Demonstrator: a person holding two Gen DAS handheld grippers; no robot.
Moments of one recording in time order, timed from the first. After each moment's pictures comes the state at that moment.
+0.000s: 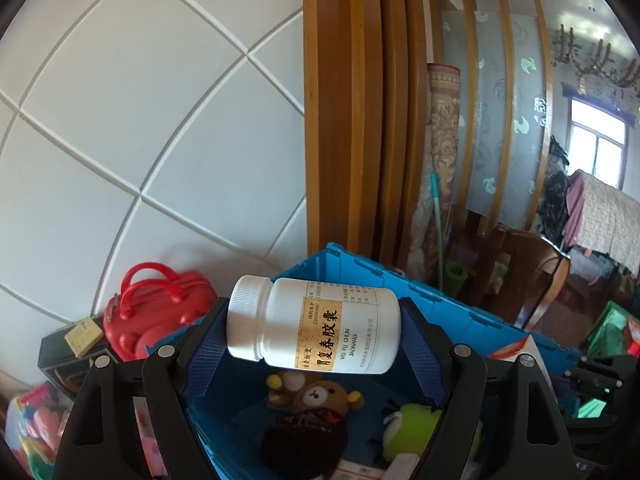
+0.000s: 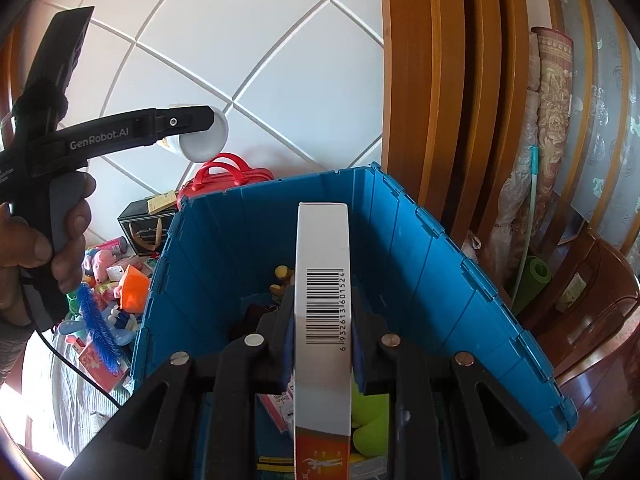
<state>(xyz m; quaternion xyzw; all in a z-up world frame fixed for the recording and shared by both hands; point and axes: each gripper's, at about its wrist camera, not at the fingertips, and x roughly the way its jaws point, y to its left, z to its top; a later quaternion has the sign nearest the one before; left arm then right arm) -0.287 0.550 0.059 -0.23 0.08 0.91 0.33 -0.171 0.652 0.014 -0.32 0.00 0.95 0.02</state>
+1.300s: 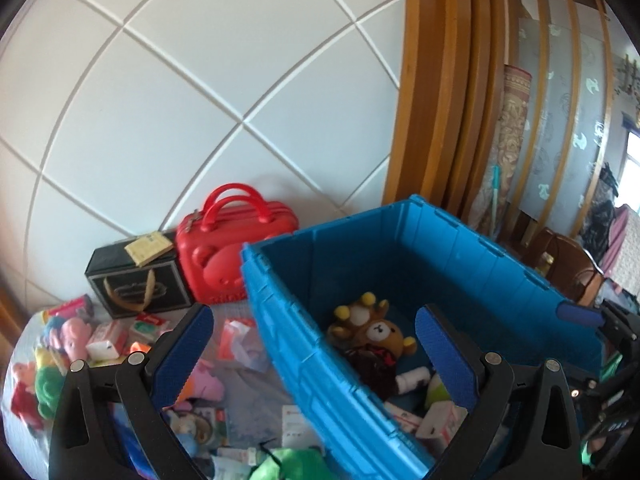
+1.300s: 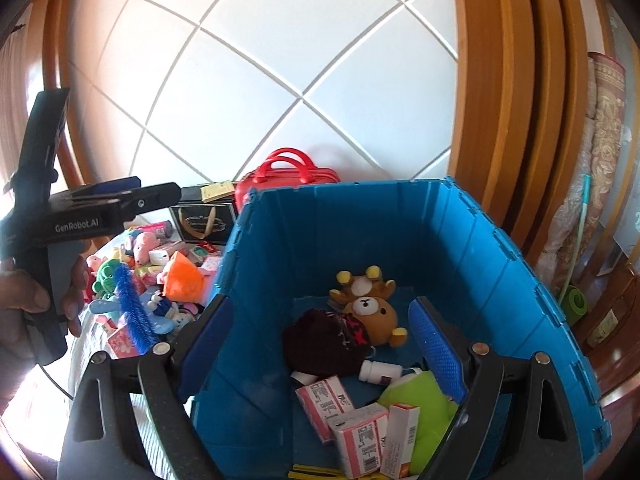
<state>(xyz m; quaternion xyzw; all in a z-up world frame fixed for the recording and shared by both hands) -0.261 0.406 0.005 -0.30 0.03 0.93 0.21 -0.182 0.576 0.006 -0.31 -0.03 0.95 -0.09</state>
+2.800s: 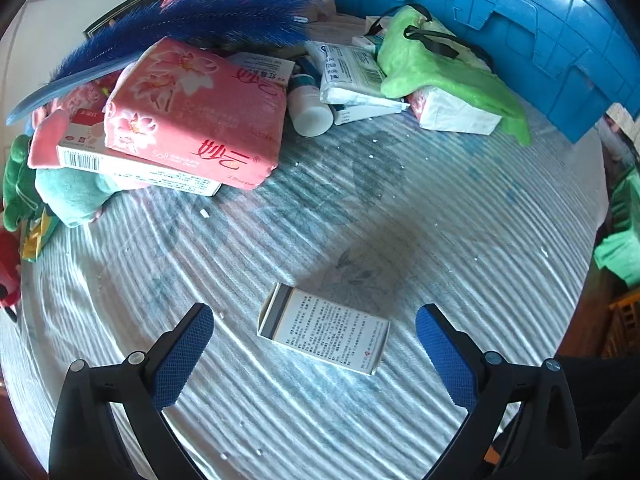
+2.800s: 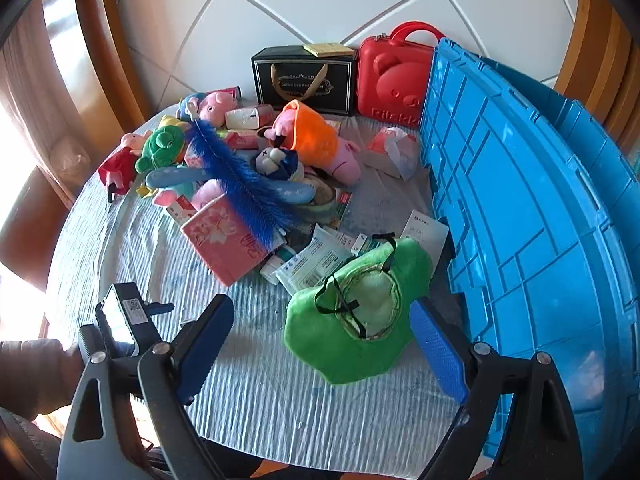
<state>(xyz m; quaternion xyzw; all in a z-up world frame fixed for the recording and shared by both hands) -0.112 0.136 -0.368 -0.51 0.21 0.79 0.26 -0.123 0.304 -0.158 -0.49 -0.08 0.87 -0.09</state>
